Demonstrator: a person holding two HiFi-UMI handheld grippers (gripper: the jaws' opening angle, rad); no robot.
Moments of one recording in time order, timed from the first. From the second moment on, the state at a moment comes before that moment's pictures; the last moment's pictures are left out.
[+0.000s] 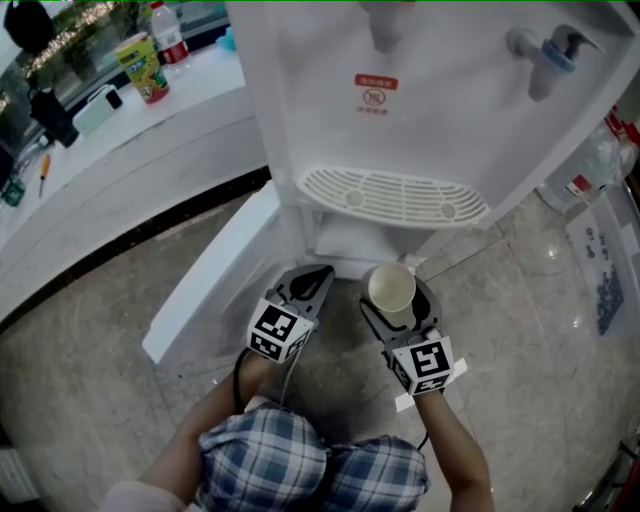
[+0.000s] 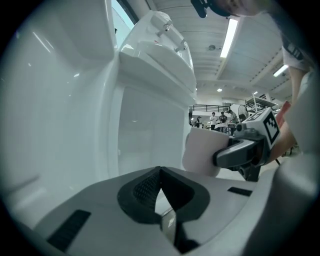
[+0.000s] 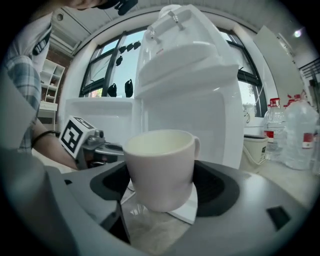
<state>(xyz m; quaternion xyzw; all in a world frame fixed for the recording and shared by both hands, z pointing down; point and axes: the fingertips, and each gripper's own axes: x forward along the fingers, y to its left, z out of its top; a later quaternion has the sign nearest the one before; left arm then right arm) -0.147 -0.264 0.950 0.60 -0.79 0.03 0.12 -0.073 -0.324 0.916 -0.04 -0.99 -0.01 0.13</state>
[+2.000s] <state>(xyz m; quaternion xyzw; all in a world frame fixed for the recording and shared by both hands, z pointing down) -0.143 -0.265 0.952 0.61 -0.78 0.03 0.11 -0.200 -0.376 1.032 0.02 -0.98 0.03 0.19</state>
